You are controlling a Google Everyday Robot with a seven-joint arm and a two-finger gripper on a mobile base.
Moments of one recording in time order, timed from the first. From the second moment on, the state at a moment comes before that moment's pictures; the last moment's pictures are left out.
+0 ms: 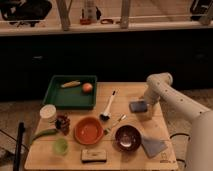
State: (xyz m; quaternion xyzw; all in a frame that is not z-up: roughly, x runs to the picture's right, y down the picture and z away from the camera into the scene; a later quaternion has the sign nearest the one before) arm 0.275 0.129 0.925 -0.31 -0.09 -0.14 0.94
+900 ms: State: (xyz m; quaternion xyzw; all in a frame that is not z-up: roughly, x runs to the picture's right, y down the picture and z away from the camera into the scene) arm 0.255 0.117 0.943 -0.30 -0.10 -0.14 0.94
